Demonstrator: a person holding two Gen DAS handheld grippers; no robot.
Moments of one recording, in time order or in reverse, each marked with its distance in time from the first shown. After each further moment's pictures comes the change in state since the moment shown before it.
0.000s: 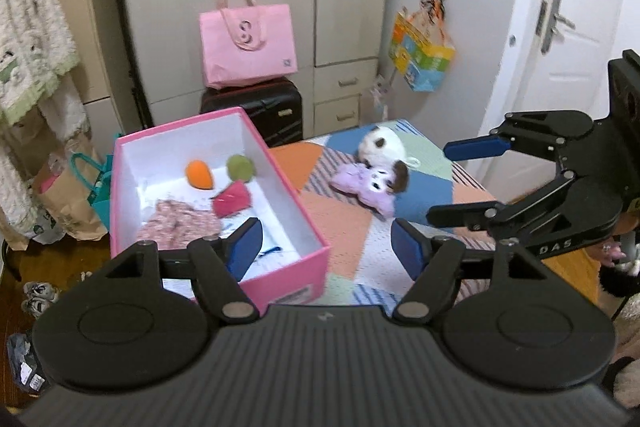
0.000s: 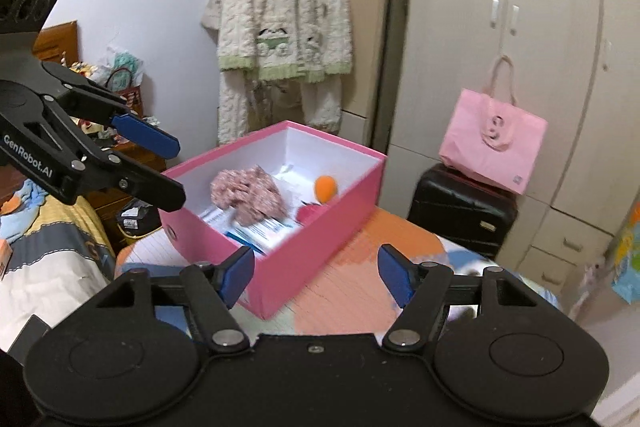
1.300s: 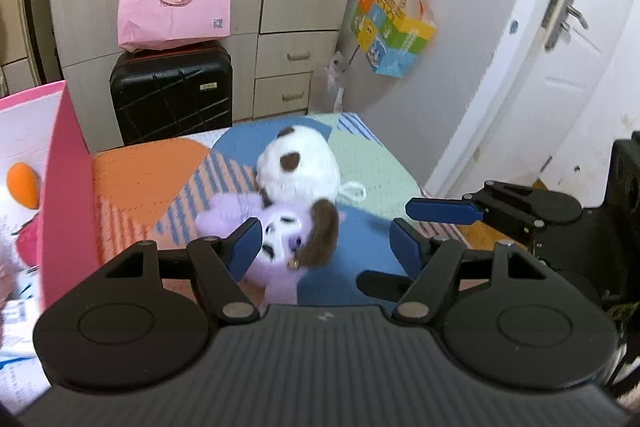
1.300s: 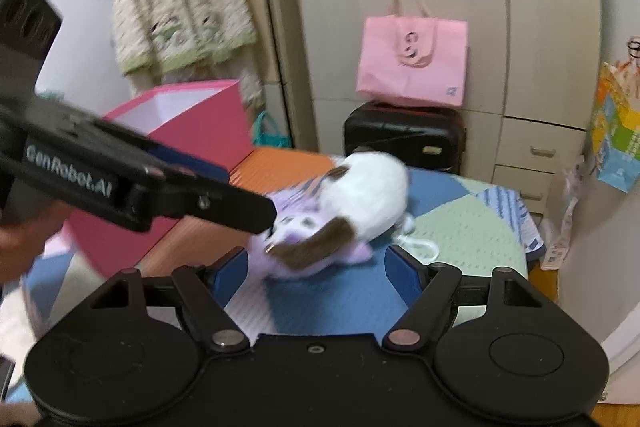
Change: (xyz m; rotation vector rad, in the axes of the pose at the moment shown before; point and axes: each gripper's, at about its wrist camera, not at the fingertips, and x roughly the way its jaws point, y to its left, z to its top) left arm 0.223 -0.073 0.041 -0.116 0.058 -0.137; right arm 0.073 -0.144 -0.096 0.270 0.021 -0.080
